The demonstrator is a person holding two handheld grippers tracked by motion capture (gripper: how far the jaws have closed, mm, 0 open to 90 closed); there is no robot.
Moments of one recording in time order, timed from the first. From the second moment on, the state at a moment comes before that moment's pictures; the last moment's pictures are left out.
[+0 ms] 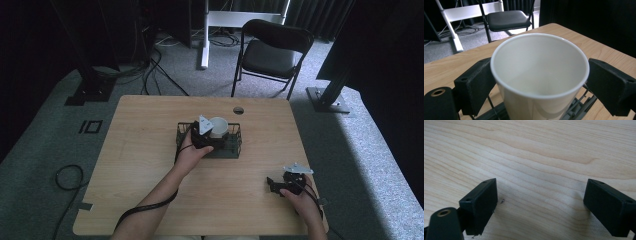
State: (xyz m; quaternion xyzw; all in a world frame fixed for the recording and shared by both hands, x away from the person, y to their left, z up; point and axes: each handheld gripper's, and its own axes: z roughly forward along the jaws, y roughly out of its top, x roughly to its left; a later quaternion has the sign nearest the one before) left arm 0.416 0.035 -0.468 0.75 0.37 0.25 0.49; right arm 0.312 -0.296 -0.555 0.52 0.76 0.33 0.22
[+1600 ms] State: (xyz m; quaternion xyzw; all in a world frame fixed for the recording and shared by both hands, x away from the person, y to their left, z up) left arm 0.346 0.134 -0.465 0.74 0.40 0.26 0.47; right arm 0.312 -0.296 -0.555 0.52 0.76 0.33 0.22
